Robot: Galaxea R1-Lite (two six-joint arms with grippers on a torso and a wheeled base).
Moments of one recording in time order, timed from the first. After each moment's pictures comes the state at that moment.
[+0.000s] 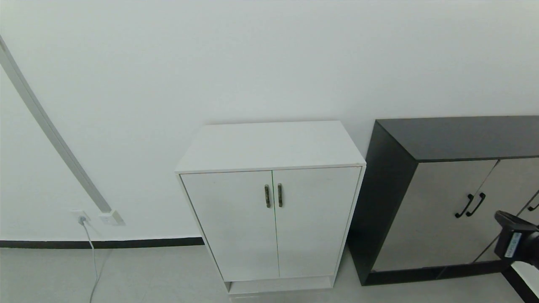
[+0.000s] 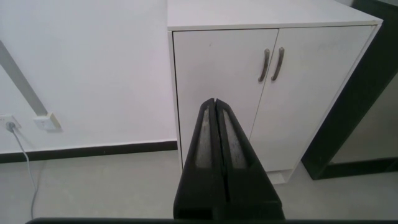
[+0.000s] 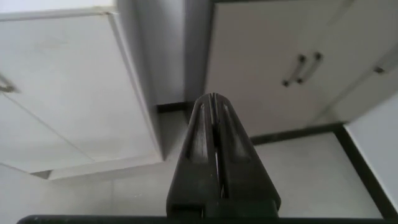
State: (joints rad) left arm 0.00 0.00 0.00 0.00 -0.01 0.00; right arm 0.30 1.19 -0.20 -0.80 -0.48 0.06
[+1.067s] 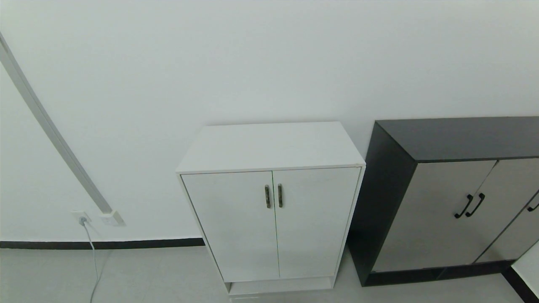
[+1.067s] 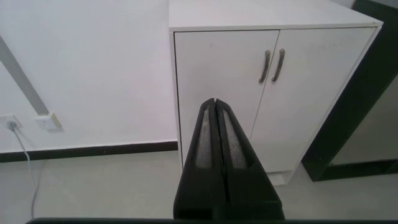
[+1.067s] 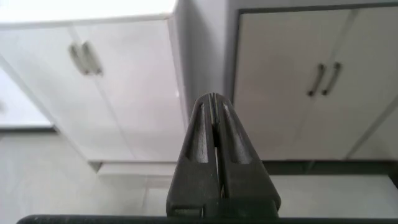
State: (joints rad) left arm 0.00 0.00 0.00 0.00 -0.01 -0.01; right arm 0.20 0.11 -0.01 -0.03 -0.08 0.02
